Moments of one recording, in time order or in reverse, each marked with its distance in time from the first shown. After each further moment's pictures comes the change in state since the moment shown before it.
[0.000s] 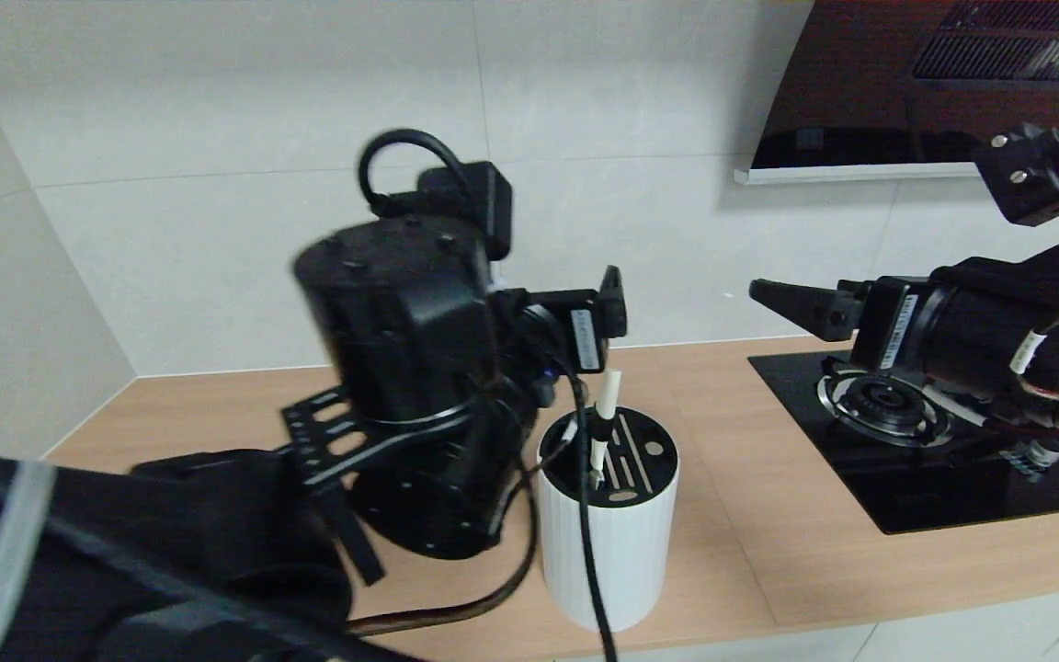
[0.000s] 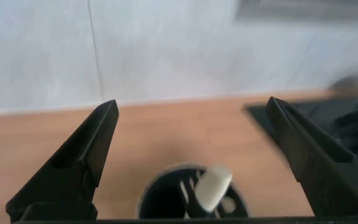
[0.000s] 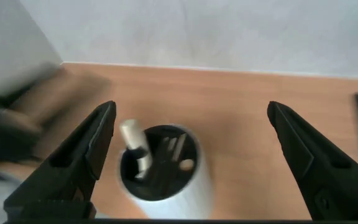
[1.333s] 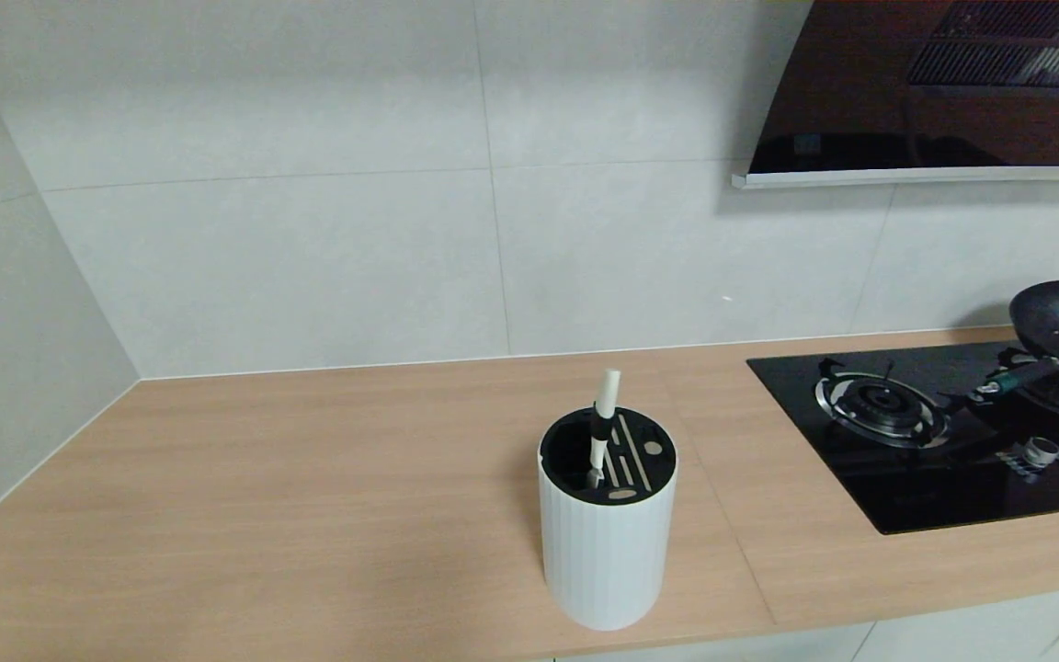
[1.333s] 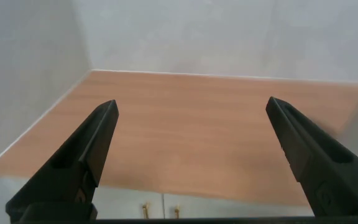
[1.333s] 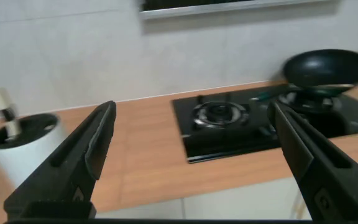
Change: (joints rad) left arm 0.737 -1.611 0.625 0.964 -0.287 0.103; right arm -0.502 -1.280 0.391 0.654 -0.065 -0.159
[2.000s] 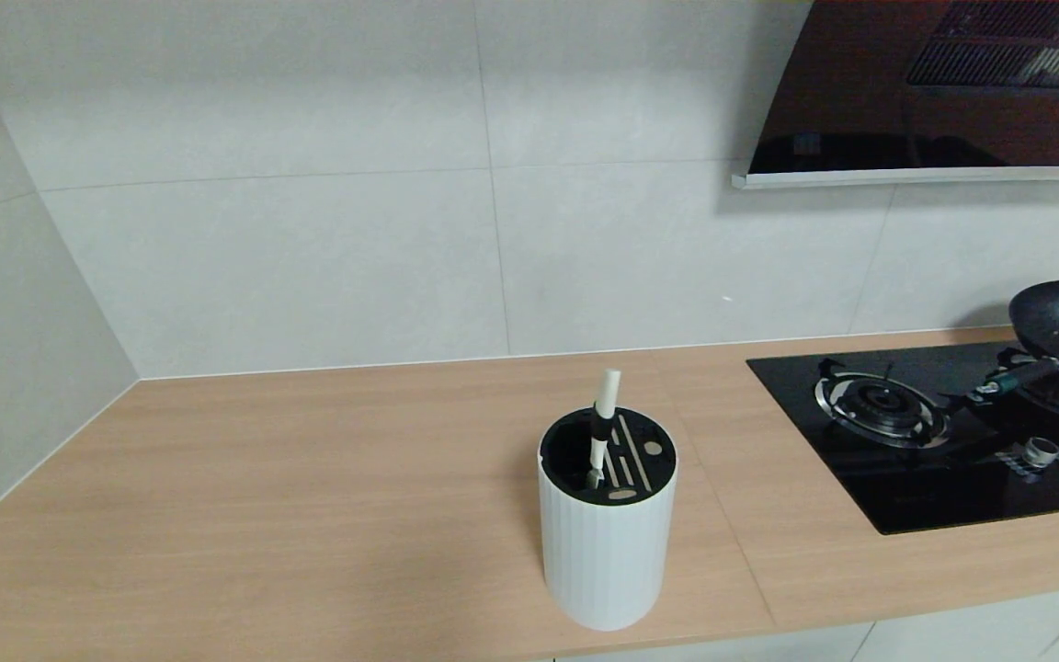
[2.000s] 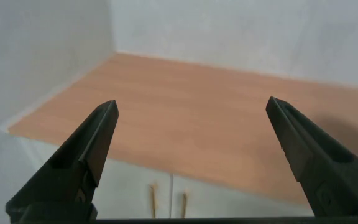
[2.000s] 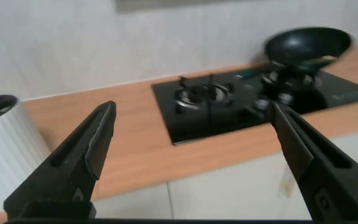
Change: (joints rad) left arm 0.156 -0.141 0.247 -0.021 -0.170 -0.009; right arm -0.074 -0.110 0.354 -0.222 0.072 0.002
